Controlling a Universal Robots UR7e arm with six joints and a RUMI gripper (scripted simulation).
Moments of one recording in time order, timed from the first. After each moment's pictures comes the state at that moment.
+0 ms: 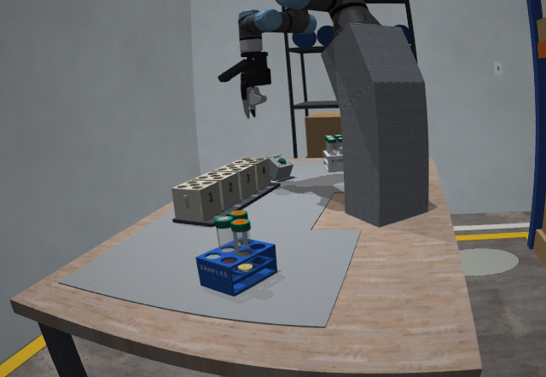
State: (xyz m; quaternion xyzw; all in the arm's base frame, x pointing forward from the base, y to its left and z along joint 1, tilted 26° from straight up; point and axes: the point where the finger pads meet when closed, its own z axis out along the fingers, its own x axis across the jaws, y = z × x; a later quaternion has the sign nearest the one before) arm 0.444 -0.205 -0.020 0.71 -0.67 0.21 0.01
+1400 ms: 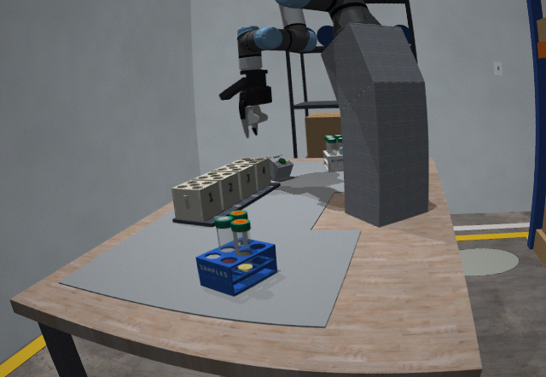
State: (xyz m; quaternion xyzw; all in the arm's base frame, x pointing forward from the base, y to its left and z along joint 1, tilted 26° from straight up) arm 0.465 -0.224 -0.076 0.66 -0.72 0.22 0.00
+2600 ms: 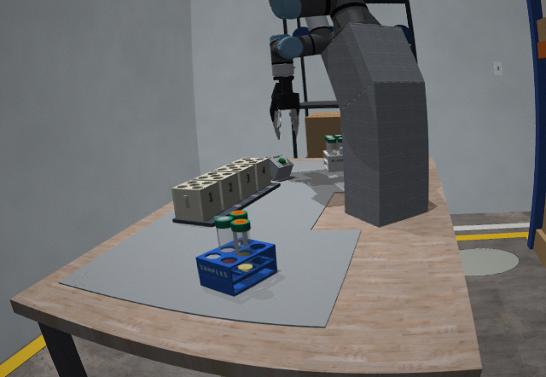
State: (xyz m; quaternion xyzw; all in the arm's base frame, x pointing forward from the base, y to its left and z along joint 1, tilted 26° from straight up) arm 0.393 -0.363 -0.082 0.27 -0.93 0.20 -0.10
